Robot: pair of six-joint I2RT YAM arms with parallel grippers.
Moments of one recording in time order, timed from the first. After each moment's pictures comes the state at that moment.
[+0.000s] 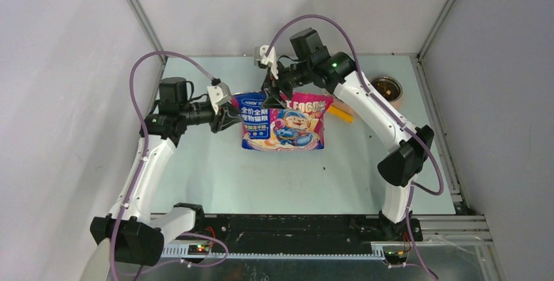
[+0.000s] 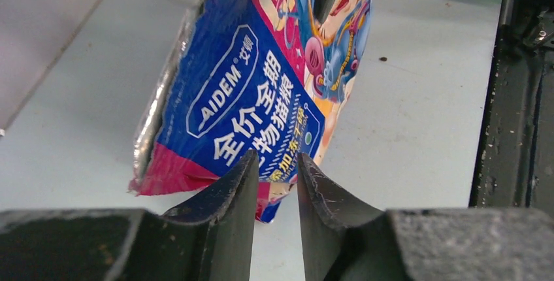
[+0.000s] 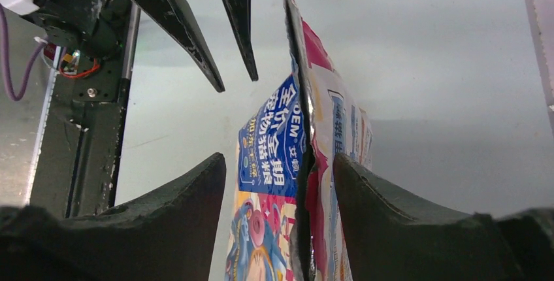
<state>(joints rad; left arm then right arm) -0.11 1.09 1.08 -0.63 0.95 0.63 0.69 1.87 2.05 -0.83 -0.77 -0.51</state>
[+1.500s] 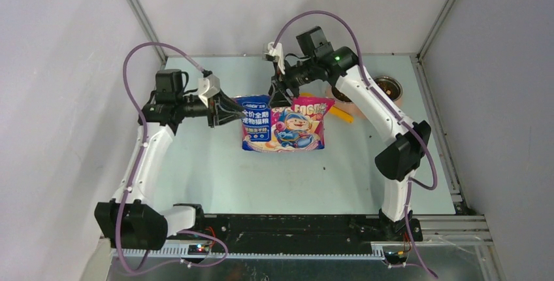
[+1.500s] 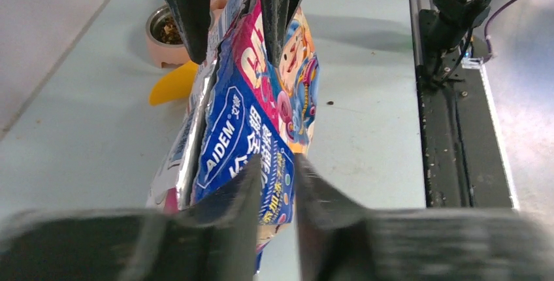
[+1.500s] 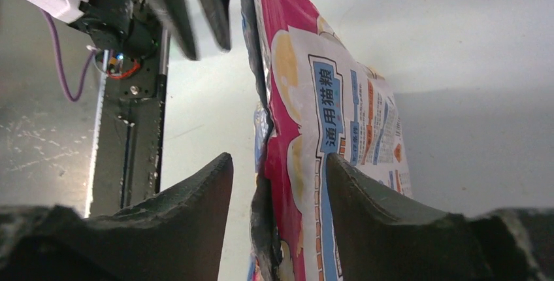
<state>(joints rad) -0.03 1.20 1.16 -0.63 1.30 0.65 0.63 1.93 2.10 -0.93 -0.87 -0.43</state>
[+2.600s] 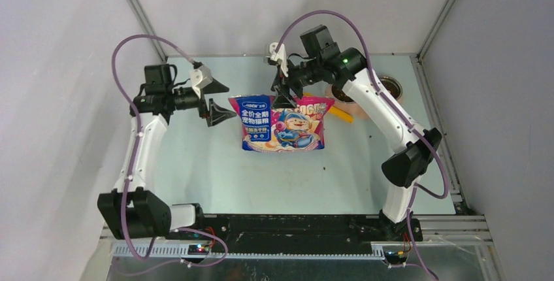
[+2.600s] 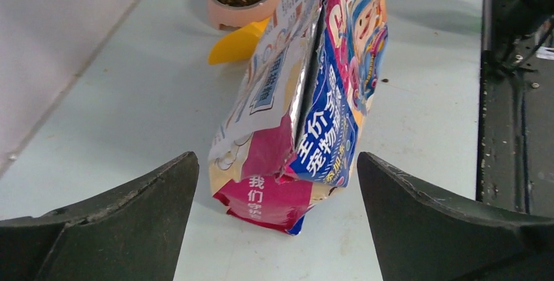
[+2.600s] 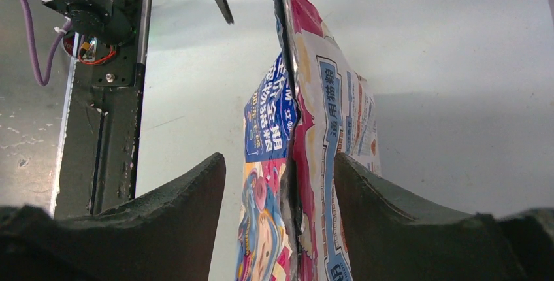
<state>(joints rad) 0.08 1.25 1.25 -0.70 1.22 0.75 0.65 1.84 2.07 -0.95 -0.78 -0.53</state>
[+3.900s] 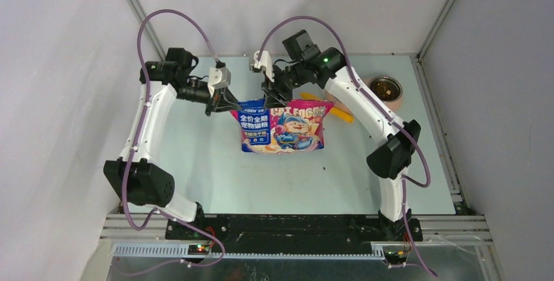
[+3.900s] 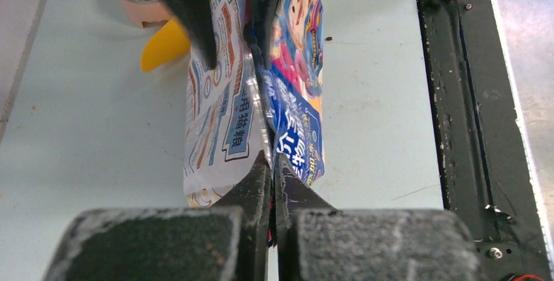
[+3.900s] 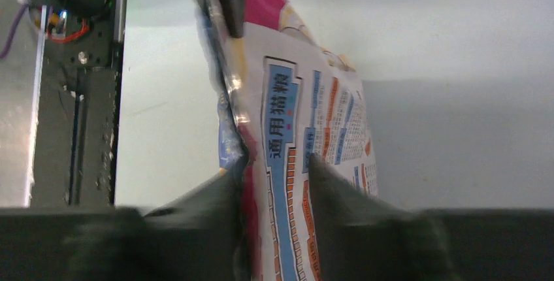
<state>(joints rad) -0.07 1.52 1.67 -1.41 1.15 1.30 0.69 1.98 2.19 -1.01 -0.68 -0.59</state>
